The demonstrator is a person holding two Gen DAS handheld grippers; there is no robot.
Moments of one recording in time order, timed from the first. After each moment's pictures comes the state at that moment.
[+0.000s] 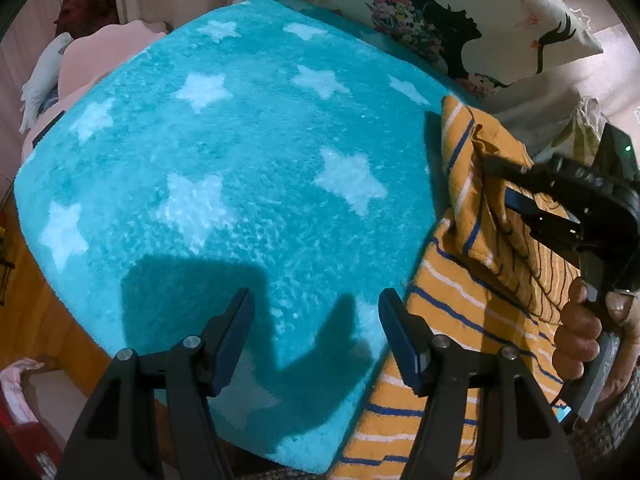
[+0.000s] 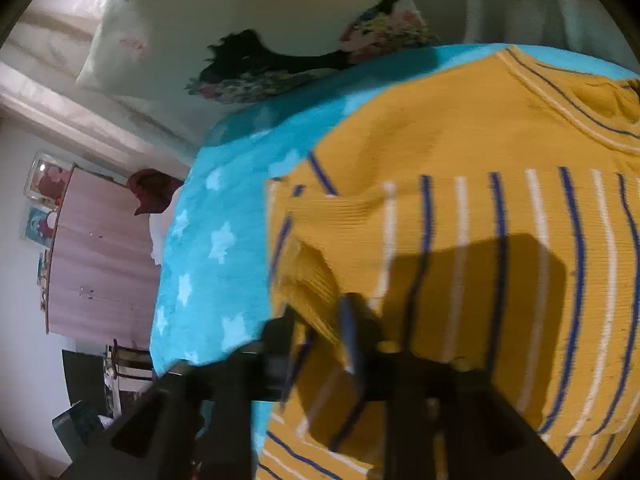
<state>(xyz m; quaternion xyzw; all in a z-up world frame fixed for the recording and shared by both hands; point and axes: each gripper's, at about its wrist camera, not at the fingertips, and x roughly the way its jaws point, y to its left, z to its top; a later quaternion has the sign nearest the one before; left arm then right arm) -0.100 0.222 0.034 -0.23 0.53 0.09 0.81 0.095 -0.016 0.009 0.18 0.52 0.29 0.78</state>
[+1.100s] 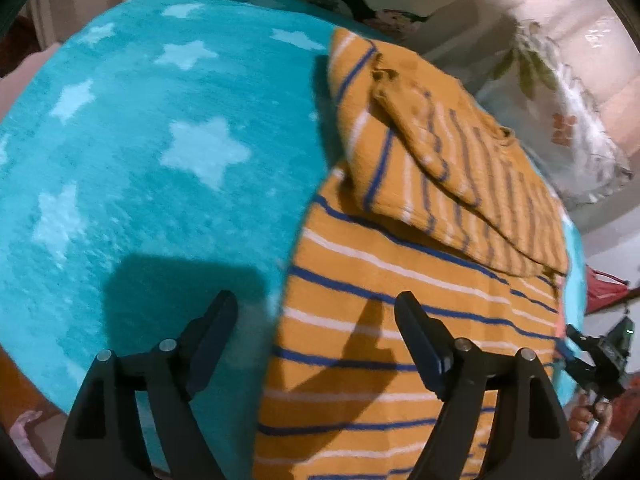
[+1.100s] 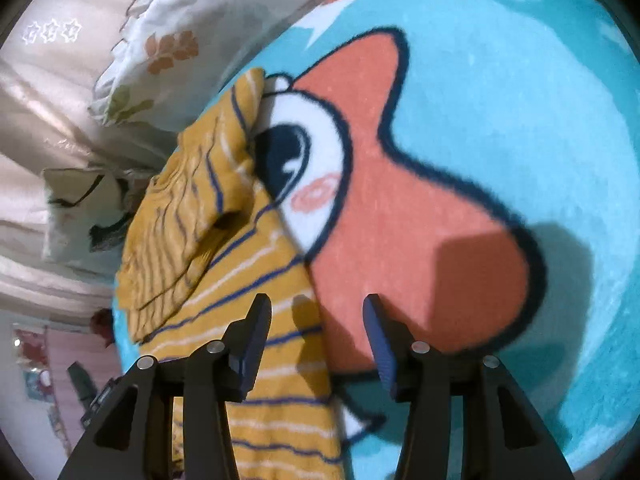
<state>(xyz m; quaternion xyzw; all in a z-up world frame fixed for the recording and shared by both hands) -0.069 0.153 0.017 -0.20 0.55 -0.04 0.81 -0.083 -0.373 -0.031 0.37 0.49 0.06 0.79</state>
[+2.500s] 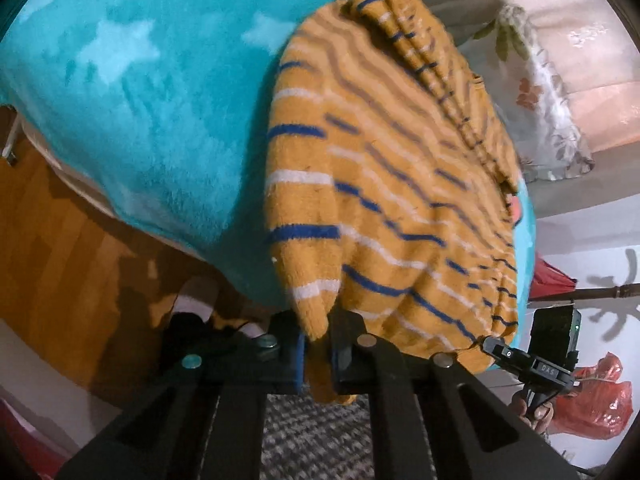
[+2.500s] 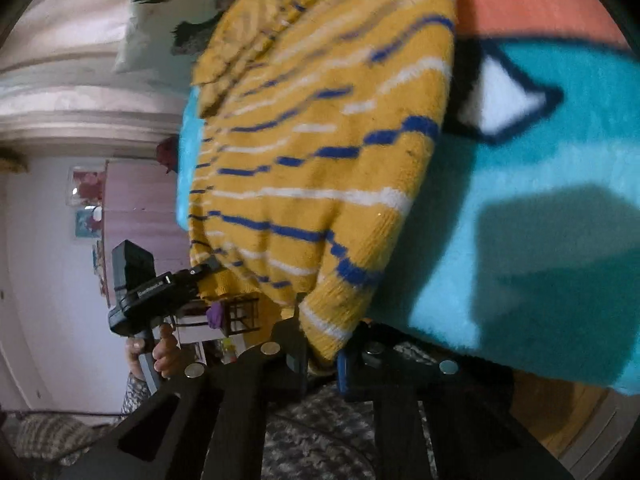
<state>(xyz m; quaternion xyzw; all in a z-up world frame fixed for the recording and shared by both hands) -0.226 0.124 0.007 -0.33 0.58 -0.06 0.74 -0.171 -0.283 -0.051 0.29 0.58 0.33 0.69</state>
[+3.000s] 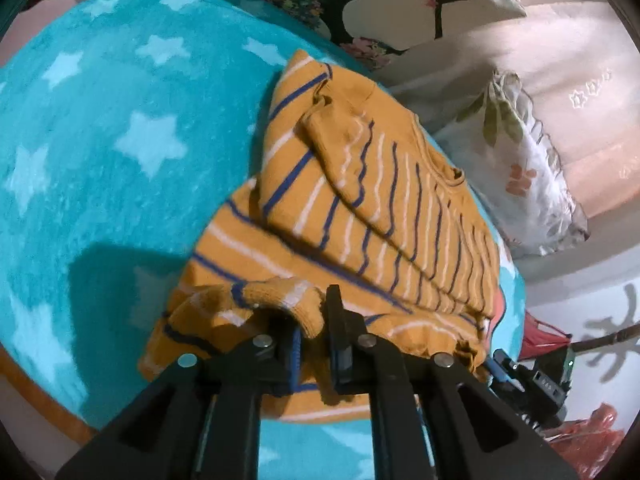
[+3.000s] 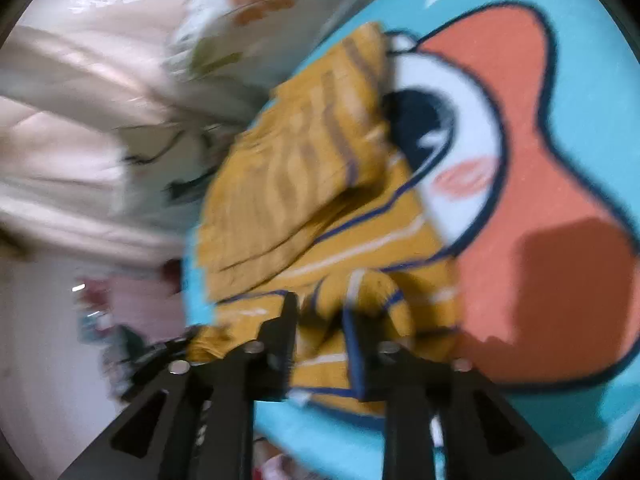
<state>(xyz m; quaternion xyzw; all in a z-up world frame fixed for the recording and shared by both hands) -0.072 0.140 0.050 -0.32 0.52 -0.05 0.79 -0.058 -0.343 -0.012 0.37 0.48 0.19 0.77</state>
